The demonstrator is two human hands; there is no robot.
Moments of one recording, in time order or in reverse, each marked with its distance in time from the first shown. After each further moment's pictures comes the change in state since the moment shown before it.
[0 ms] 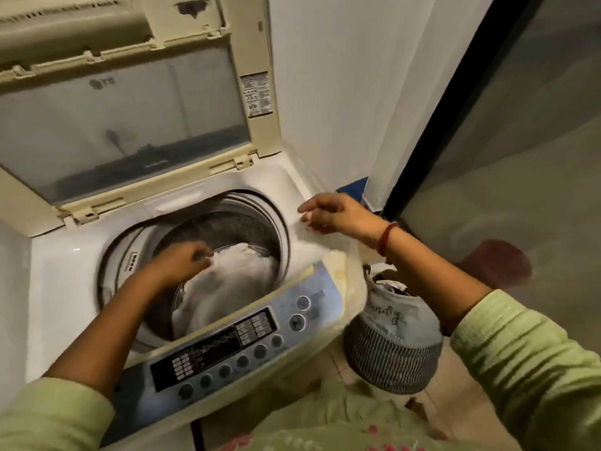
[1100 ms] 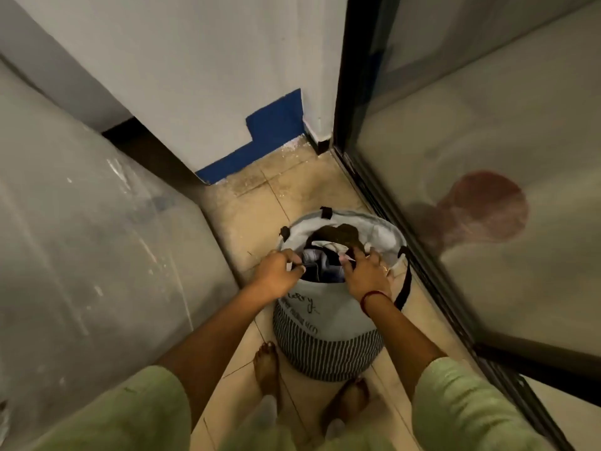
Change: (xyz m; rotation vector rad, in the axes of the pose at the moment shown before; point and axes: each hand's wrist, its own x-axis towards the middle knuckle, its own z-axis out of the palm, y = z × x) left_hand 0.236 0.365 0.412 -0.259 -0.213 0.025; right_hand -0.041 0.522 -0.199 -0.507 0.331 0.756
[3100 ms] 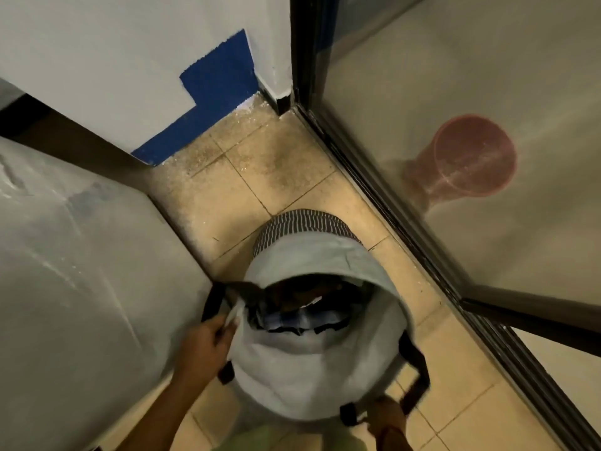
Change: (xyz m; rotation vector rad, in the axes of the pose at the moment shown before) left_hand -0.046 -0.114 0.045 0.035 0.057 -0.137; right_hand -0.221 0.119 0.242 0.651 0.060 0.847
